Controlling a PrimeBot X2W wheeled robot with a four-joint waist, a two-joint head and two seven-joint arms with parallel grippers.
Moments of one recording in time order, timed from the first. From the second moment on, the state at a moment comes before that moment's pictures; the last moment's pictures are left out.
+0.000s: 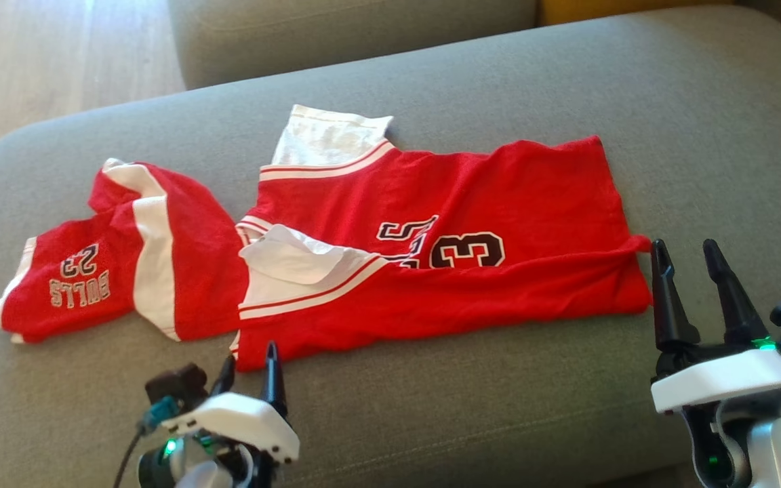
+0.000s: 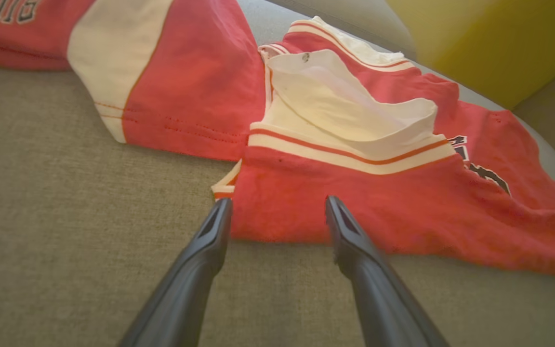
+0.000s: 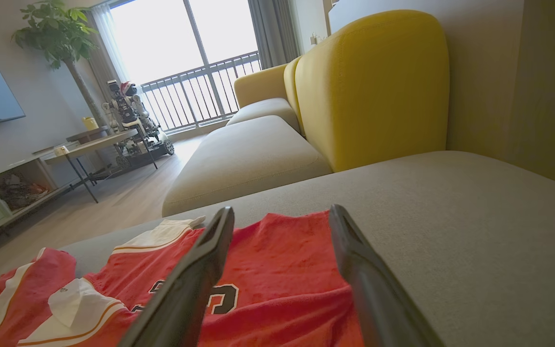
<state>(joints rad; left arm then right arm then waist) -0.10 0.05 -0.39 0.50 -0.61 0.16 -0.23 -0.02 -0.05 -0.10 0.02 0.32 0.12 -0.14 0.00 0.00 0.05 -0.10</state>
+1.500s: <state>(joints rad) -0.23 0.05 -0.51 0.60 -0.69 0.17 -0.24 -0.30 -0.04 -0.25 0.69 0.59 0.12 -0.11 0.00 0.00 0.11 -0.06</state>
